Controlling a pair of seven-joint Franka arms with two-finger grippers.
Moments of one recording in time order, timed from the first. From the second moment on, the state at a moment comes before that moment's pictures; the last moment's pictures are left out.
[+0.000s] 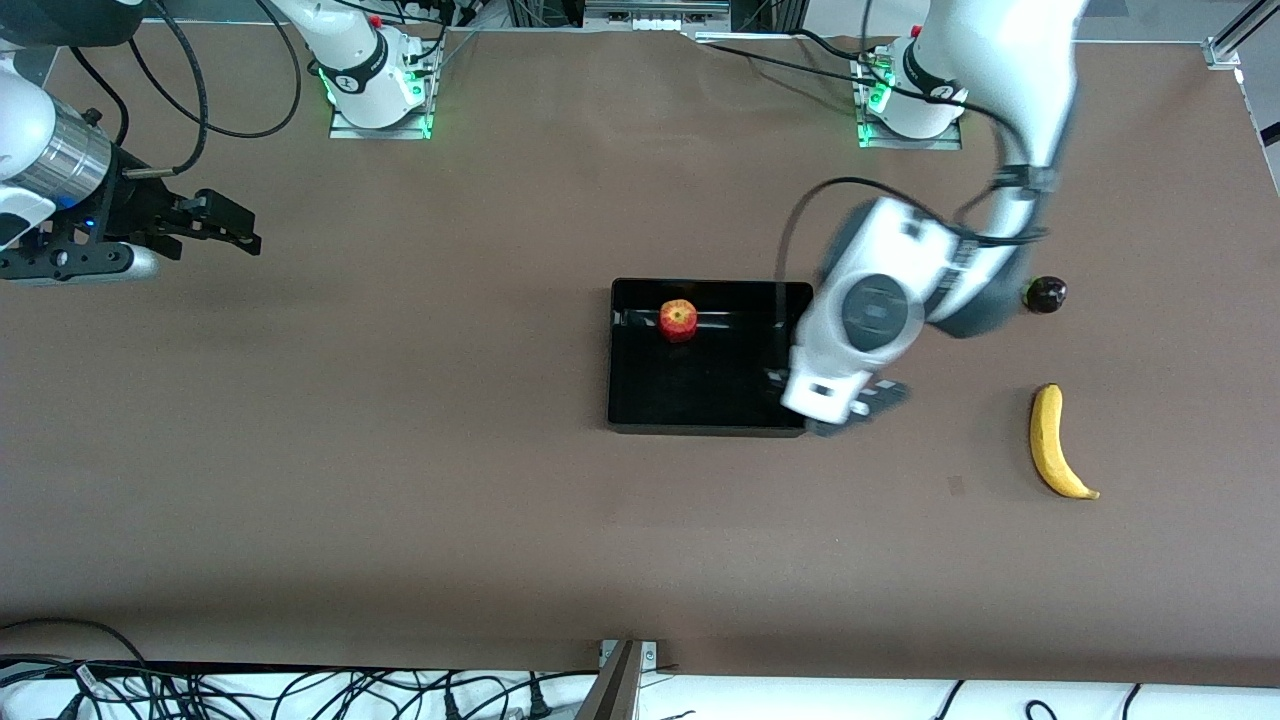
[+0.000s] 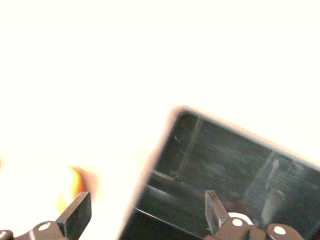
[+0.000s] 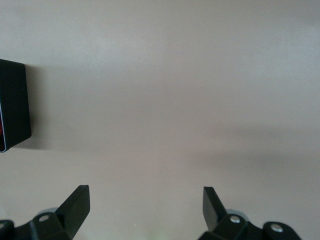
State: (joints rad) left arm -0.29 0.54 -0.06 -1.49 0.00 1.85 -0.74; right arm -0.26 0.01 0.35 -1.67 0.07 1.62 0.04
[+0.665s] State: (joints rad) left arm 0.12 0.63 -0.05 -1.52 0.16 2.06 -0.01; right arm -0.27 0.00 0.36 -1.67 0.05 1.62 0.04
